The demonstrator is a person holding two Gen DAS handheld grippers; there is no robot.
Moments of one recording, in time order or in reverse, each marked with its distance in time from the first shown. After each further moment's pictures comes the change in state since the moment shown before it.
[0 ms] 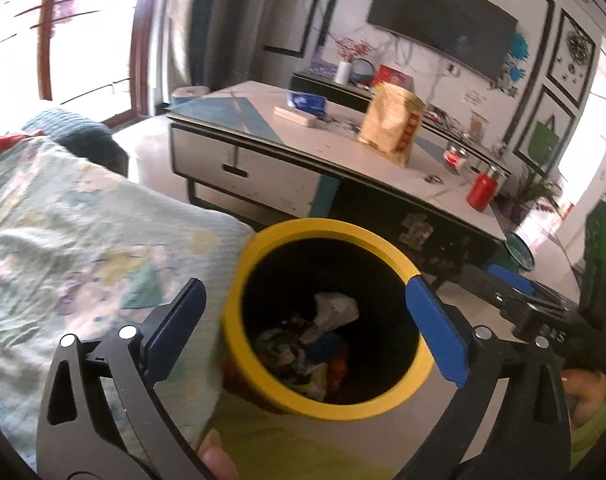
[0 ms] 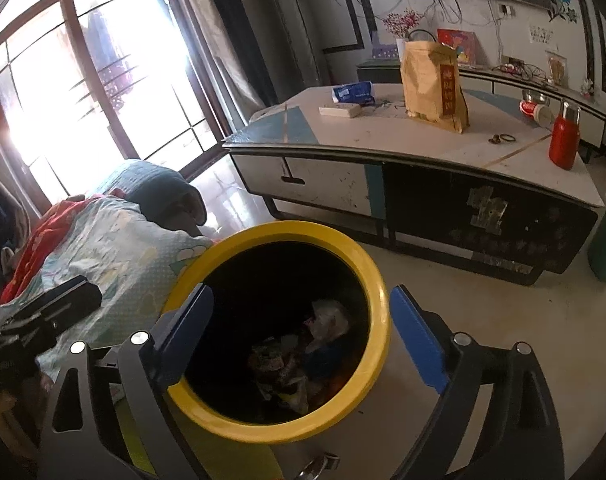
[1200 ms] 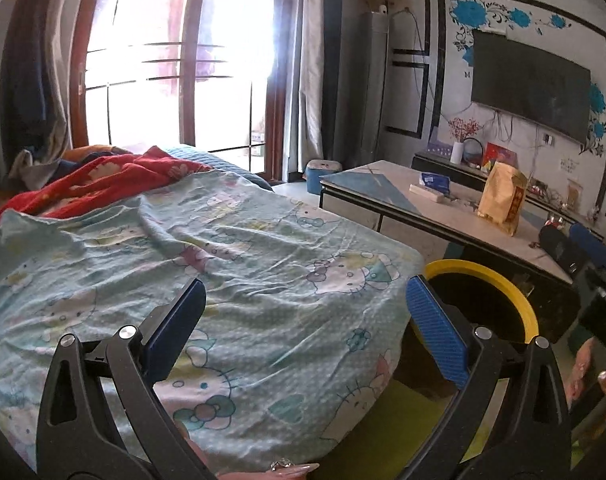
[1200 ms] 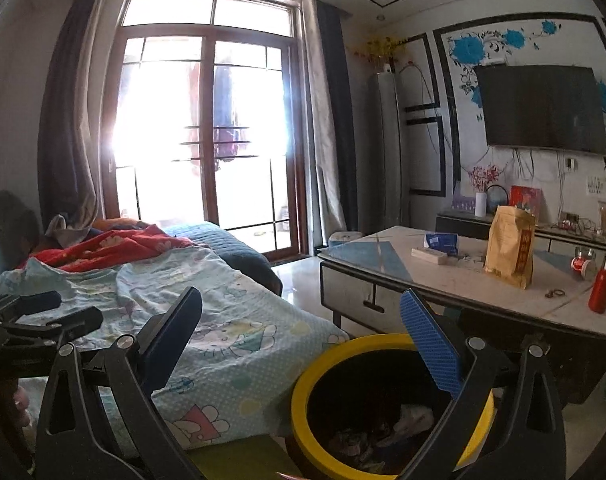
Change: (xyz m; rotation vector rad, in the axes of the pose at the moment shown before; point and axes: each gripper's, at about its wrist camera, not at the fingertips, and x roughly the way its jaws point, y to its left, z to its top) left arm -0.164 0.076 -0.085 -0.099 -0.305 0.423; right arm -0.071 0.150 -0.054 -0.338 -0.476 0.165
